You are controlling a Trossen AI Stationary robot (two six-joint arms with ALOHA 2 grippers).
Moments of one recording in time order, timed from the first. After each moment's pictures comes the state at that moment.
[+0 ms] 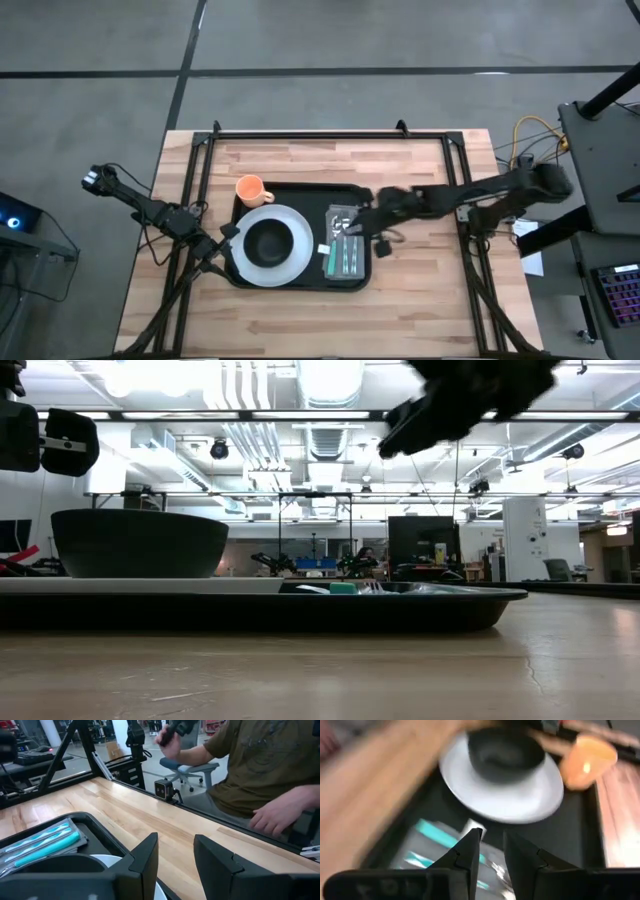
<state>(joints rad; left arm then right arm) -0.47 0.29 0.01 0.06 0.26 0.16 0.06 1.39 0.85 -0.08 -0.10 -0.24</state>
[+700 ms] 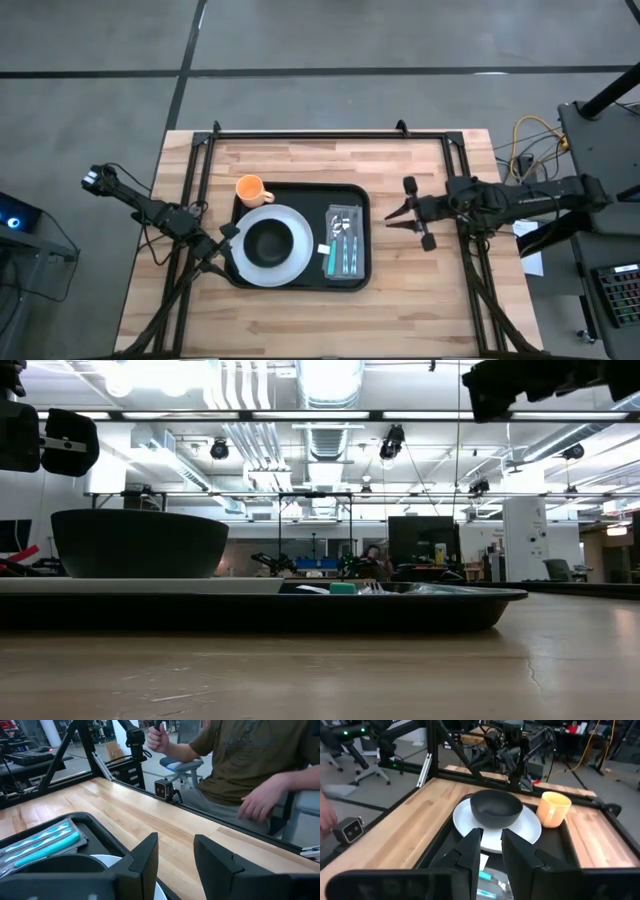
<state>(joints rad) -0.47 0.29 0.01 0.06 0.26 0.16 0.06 0.74 0.50 0.04 -0.16 -0.11</state>
